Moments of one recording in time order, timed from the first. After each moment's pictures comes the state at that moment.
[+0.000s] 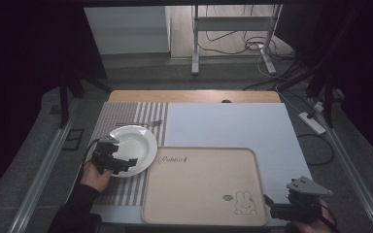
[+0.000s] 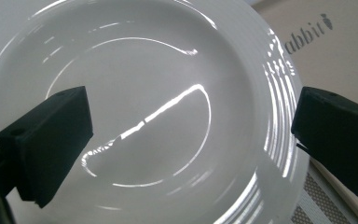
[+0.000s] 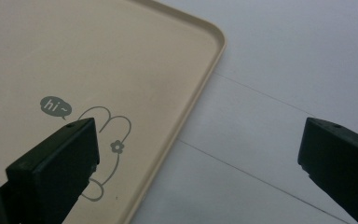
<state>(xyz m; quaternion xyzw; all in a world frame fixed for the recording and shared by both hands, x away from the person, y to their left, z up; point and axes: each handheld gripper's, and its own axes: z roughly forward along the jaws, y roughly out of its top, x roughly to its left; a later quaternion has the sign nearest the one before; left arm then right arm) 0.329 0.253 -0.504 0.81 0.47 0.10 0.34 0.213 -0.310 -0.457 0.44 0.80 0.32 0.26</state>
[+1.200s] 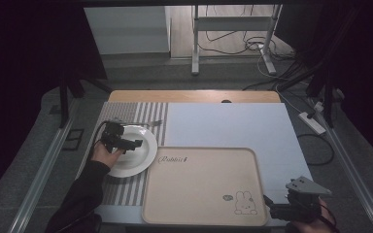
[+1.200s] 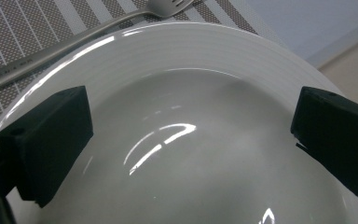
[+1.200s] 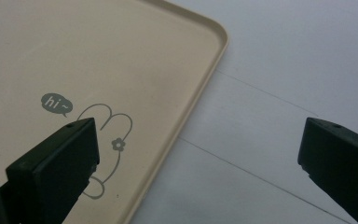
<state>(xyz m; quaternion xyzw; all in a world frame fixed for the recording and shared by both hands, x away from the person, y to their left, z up) 0.402 0.250 -0.507 0.81 0.48 0.11 0.33 0.214 -0.309 -0.458 0.44 0.80 0.32 0.26</state>
